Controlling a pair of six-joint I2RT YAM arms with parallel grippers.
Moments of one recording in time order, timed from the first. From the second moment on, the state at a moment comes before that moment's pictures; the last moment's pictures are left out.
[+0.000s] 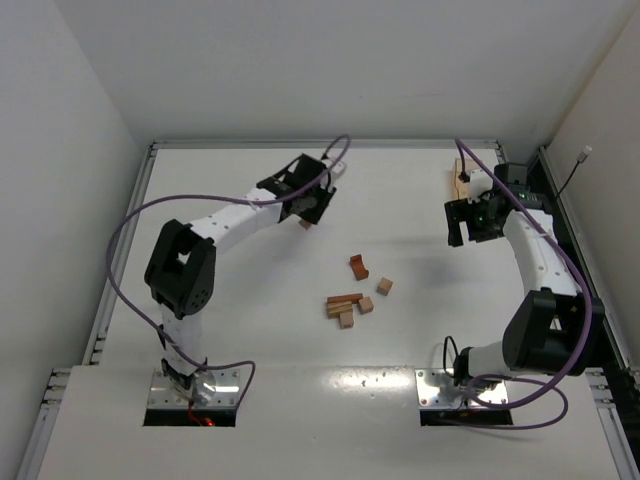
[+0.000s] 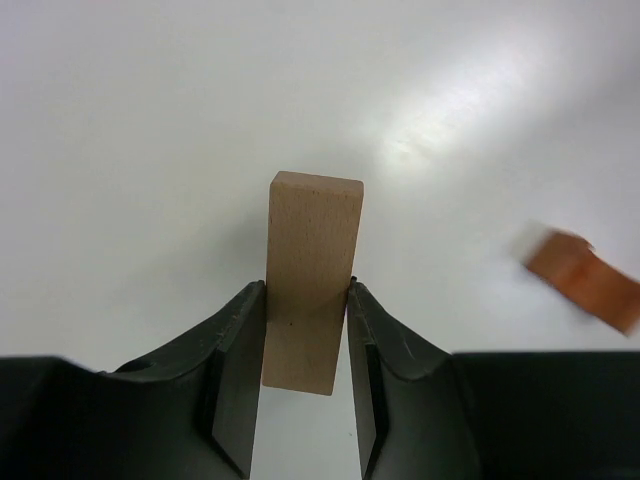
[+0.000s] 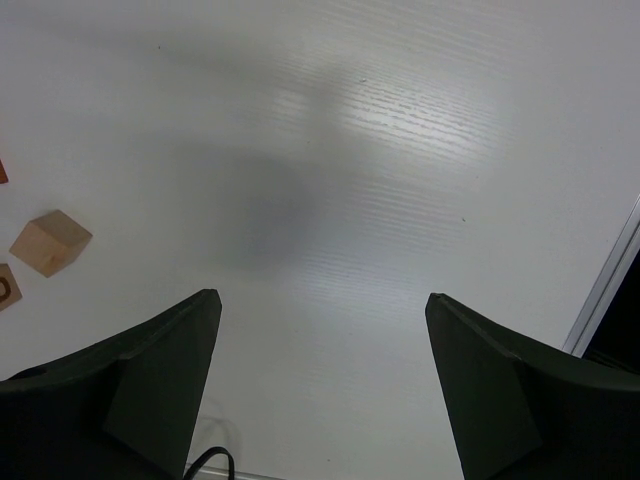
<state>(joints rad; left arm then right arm) -0.62 1.90 1.52 -0.46 -0.05 0.05 -0.18 1.42 1.14 -0.78 -0.17 -0.35</state>
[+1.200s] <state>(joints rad) -0.54 2.04 1.57 -0.58 -0.10 -0.55 -0.16 1.47 1.18 -0.77 -0.22 -0.24</state>
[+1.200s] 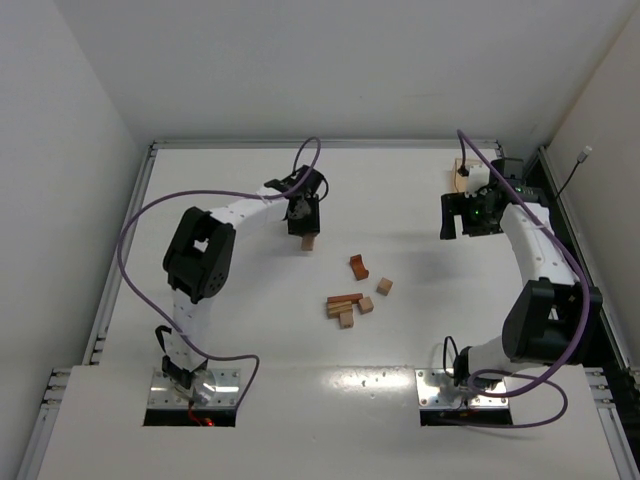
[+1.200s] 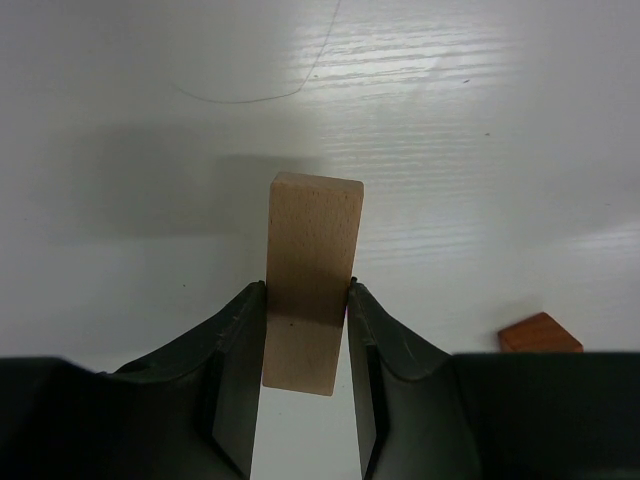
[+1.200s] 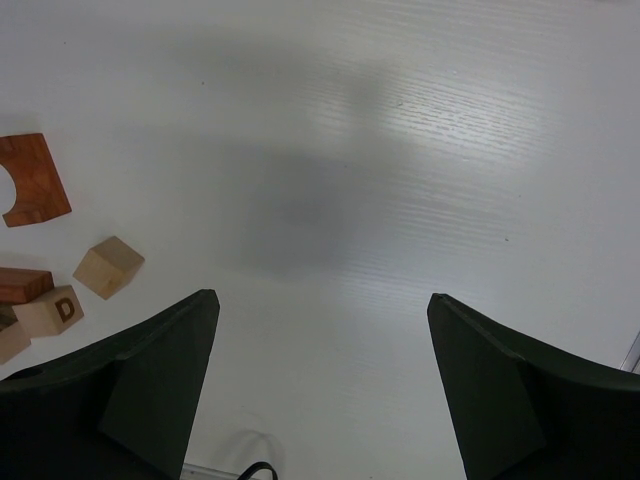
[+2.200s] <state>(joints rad) -0.55 1.98 1.53 -0.58 -0.21 -0.56 -0.11 1.46 1.16 -0.74 -0.22 -0.19</state>
